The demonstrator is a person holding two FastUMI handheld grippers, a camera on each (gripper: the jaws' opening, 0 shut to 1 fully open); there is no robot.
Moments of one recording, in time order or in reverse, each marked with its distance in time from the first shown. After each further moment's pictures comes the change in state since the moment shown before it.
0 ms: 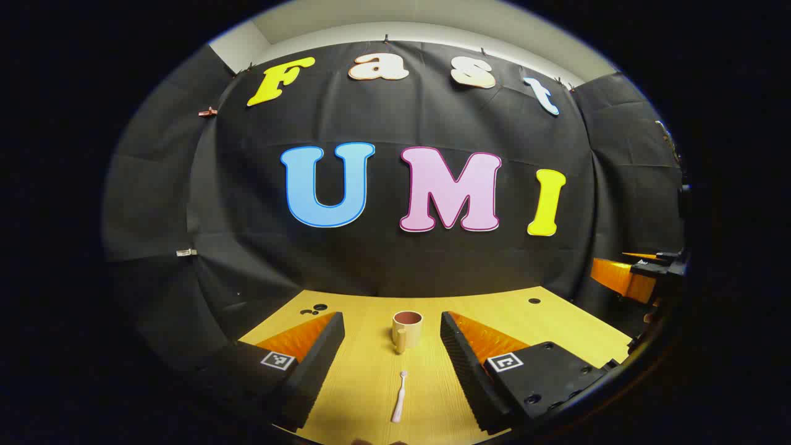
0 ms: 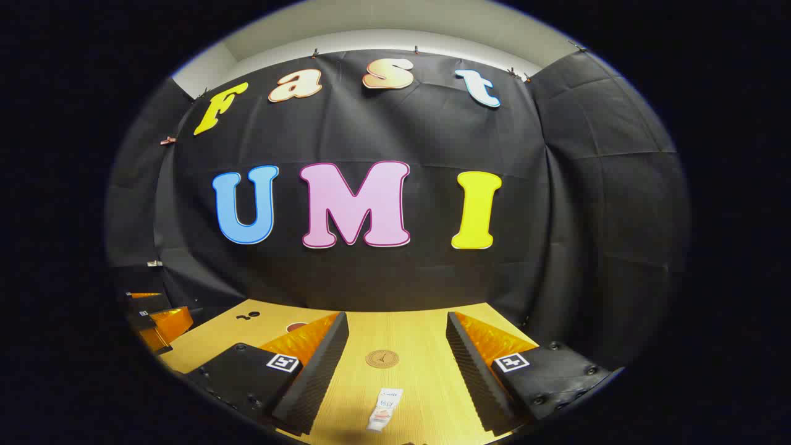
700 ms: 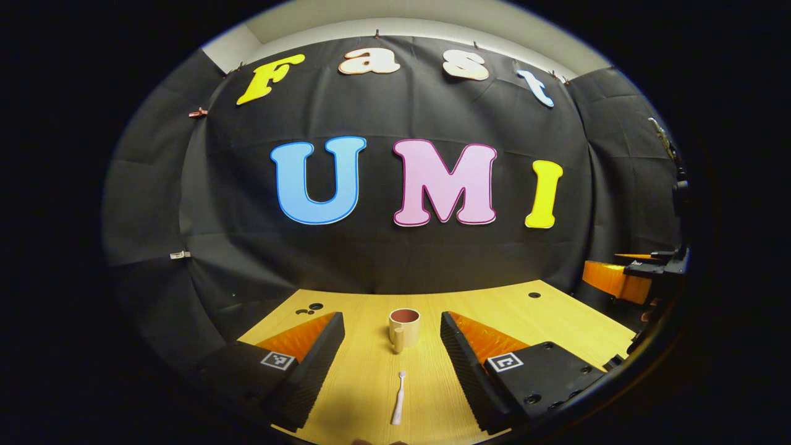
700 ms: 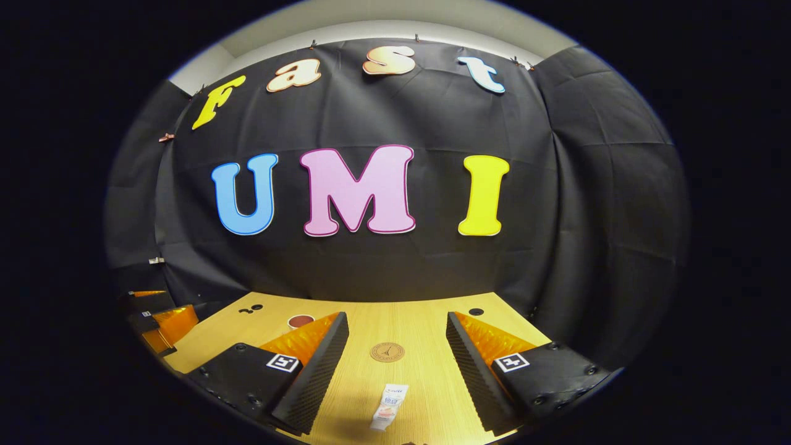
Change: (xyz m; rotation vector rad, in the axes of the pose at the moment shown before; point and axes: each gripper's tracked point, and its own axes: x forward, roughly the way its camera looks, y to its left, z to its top) left arm 0.017 -0.007 -0.009 0.026 0.023 -0.018; right arm 0.018 0.004 -0.022 0.010 0.068 0.019
